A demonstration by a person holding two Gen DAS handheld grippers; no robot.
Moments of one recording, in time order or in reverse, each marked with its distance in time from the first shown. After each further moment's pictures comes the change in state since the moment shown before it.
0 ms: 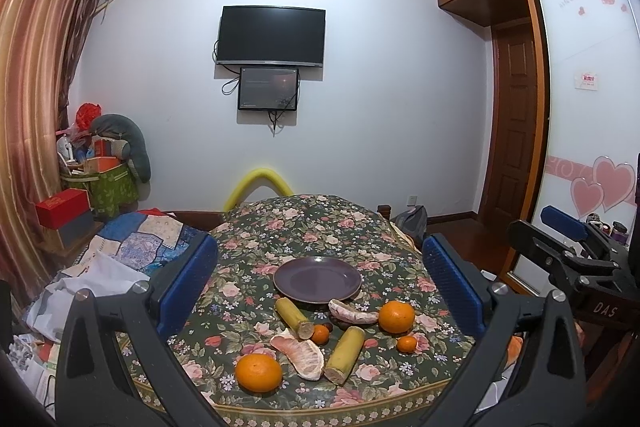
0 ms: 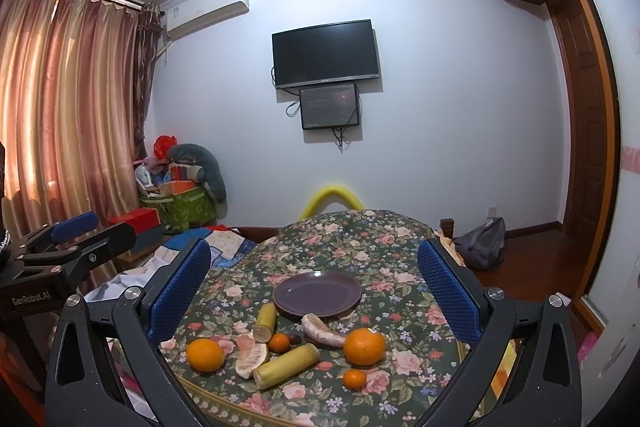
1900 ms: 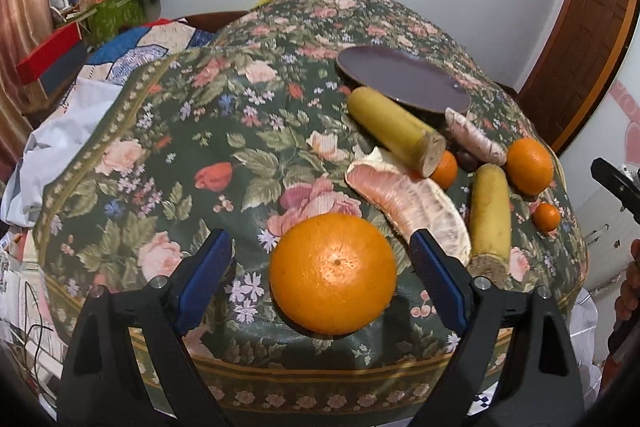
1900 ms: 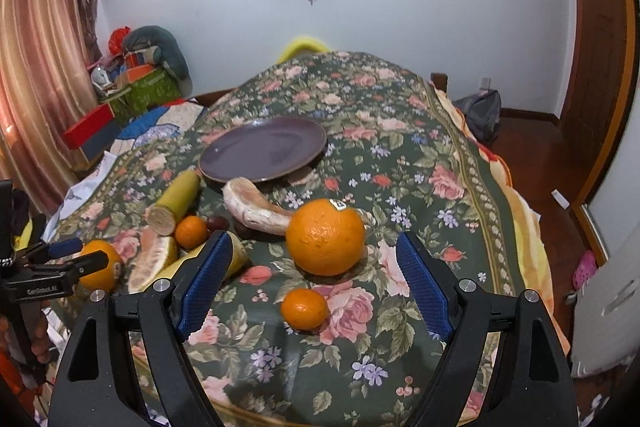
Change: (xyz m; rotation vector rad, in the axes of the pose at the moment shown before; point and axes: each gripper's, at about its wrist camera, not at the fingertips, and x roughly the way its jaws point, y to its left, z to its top) left arm 0.191 0.096 -0.175 -0.138 0.680 0.068; right arm 0.136 -0.065 -0.109 0.075 0.528 -0.059
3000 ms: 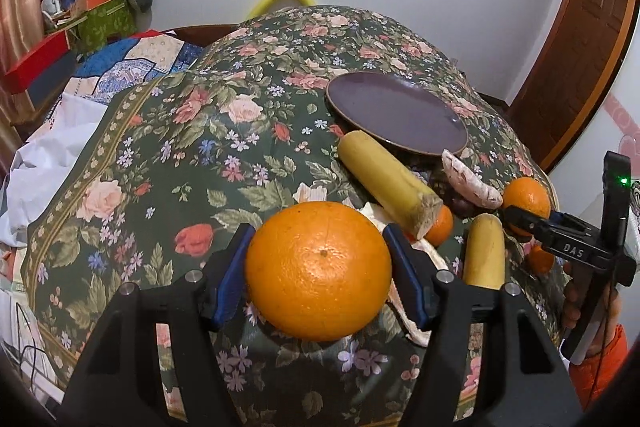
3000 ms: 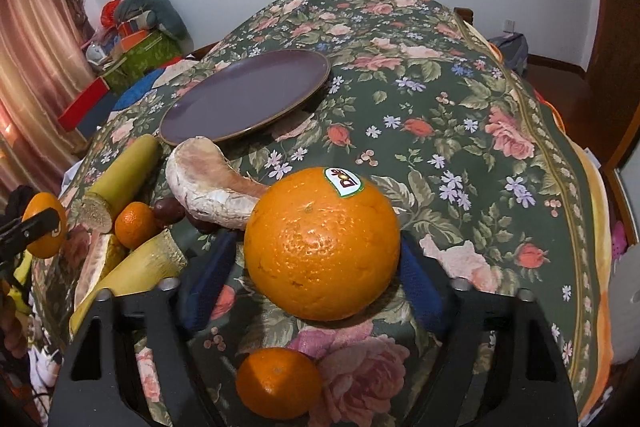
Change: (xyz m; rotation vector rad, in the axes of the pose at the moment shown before) left arm 0.009 -0.002 0.040 -0.004 -0.048 -0.039; right arm 0.096 -0.017 -0.002 0.049 0.196 0.089
